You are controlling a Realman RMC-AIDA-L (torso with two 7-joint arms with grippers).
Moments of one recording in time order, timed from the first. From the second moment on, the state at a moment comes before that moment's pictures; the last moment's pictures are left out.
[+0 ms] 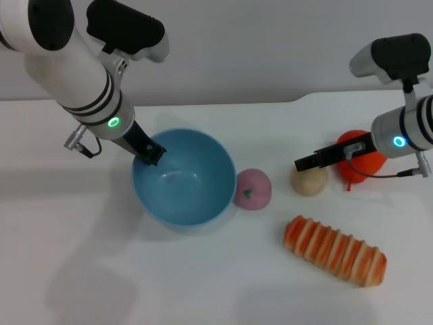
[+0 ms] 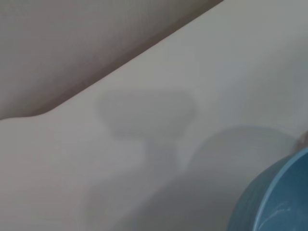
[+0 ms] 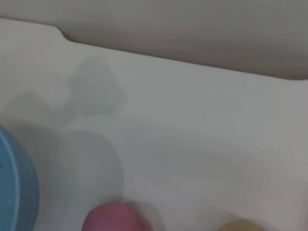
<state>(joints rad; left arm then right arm) -0.96 -2.06 -1.71 -0.78 2.76 -1.15 0.31 0.85 2.06 -0.96 -0.56 -2.52 -0.96 2.37</state>
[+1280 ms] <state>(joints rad) -0.96 -2.07 -1.67 -0.78 2.75 -1.13 0.31 0.83 2.06 -0.98 -0.49 -2.56 -0.85 2.39</state>
